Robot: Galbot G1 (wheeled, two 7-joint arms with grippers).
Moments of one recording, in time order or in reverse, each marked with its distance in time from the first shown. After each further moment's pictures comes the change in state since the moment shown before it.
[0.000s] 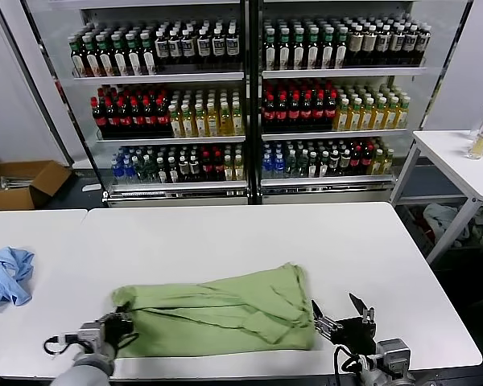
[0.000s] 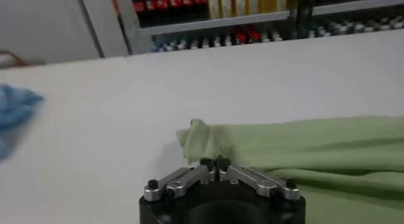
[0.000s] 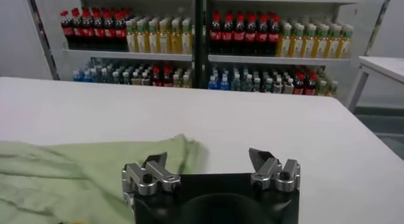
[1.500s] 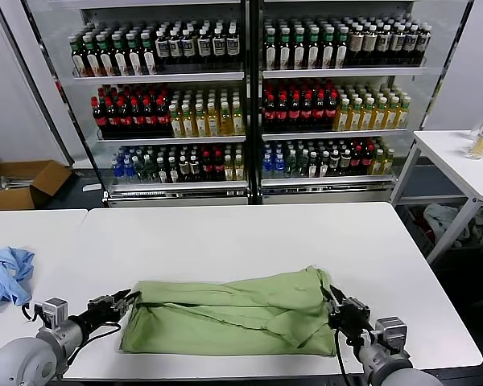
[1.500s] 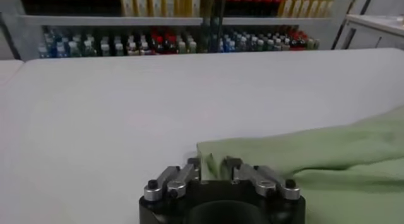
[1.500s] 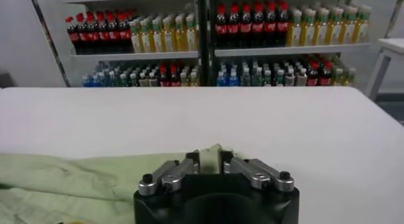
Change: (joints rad) left arm -0.047 0.175 -0.119 0.109 -0.226 0.014 0.561; right arm 0.098 -0.063 -0.003 -0.066 0.171 0.000 0.019
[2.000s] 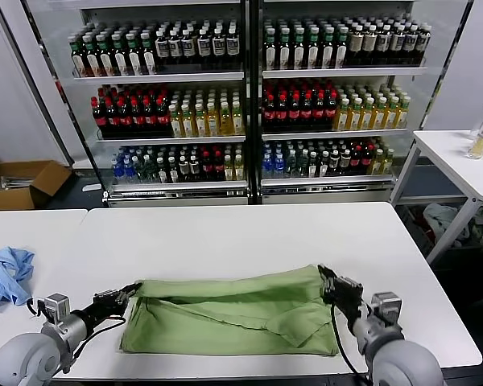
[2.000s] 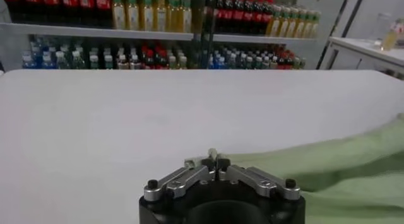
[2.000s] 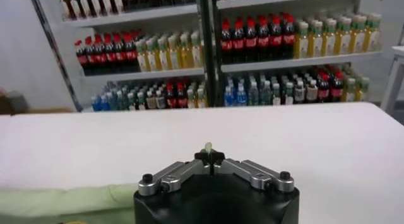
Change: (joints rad) left arm -0.045 0.037 0.040 0.060 -0.038 -0.053 0.076; right arm 0.115 -0.015 -0.043 -0.079 0.074 0.001 -0.002
